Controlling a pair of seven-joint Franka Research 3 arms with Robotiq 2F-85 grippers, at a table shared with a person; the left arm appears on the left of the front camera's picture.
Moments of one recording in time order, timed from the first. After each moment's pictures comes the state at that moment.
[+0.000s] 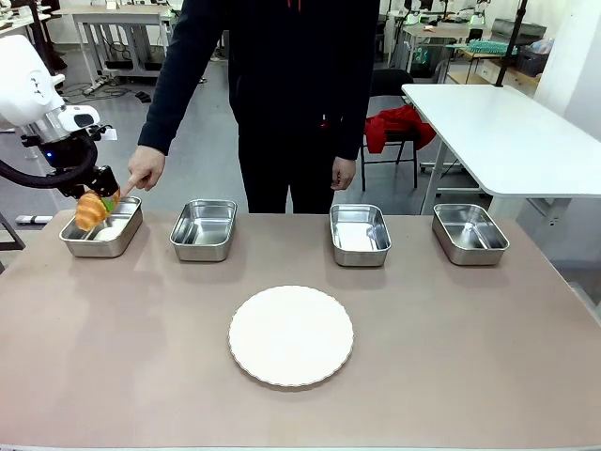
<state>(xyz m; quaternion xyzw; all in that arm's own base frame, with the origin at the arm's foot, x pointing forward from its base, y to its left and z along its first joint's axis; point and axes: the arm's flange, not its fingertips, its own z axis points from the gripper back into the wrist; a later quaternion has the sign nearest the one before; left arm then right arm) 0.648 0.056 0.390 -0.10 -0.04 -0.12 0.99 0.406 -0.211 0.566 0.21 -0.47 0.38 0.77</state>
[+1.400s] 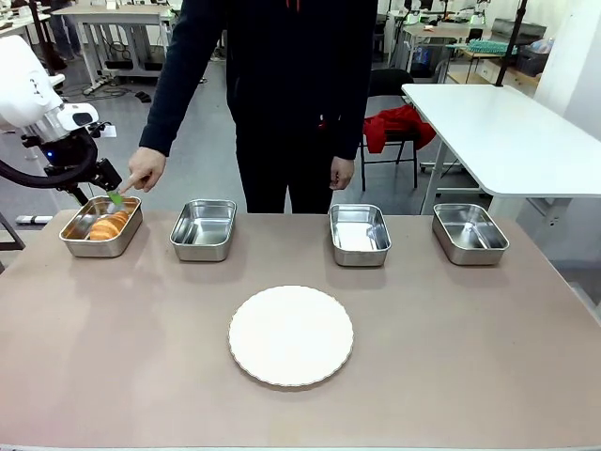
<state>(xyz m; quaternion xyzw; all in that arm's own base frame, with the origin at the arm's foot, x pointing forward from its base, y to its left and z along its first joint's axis) 0.651 0.061 0.390 -0.10 -0.06 -0.12 0.99 0.406 -0.211 0.566 0.21 -0.47 0.38 0.77</state>
